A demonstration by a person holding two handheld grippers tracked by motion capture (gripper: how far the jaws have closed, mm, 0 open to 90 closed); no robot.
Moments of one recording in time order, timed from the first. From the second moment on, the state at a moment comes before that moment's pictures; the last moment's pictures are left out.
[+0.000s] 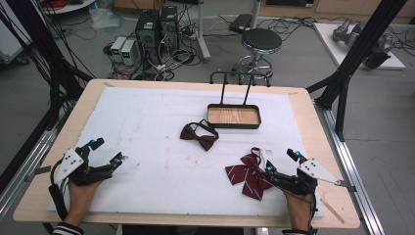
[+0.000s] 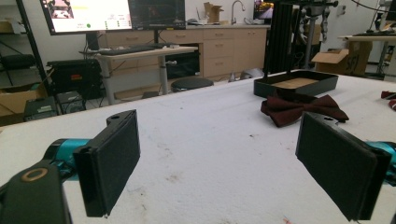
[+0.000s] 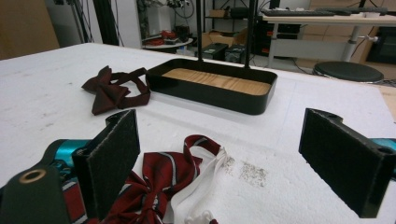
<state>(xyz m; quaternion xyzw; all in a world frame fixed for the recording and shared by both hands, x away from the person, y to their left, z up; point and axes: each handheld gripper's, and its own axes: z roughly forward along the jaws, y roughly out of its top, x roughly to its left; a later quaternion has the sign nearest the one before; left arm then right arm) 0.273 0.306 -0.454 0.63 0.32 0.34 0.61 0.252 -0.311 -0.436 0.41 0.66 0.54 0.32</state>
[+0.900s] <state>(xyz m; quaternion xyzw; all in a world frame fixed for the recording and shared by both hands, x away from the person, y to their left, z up) 0.273 0.306 -0.454 0.63 0.33 0.34 0.61 0.259 -0.286 -0.392 0.36 0.80 0.44 0.22</state>
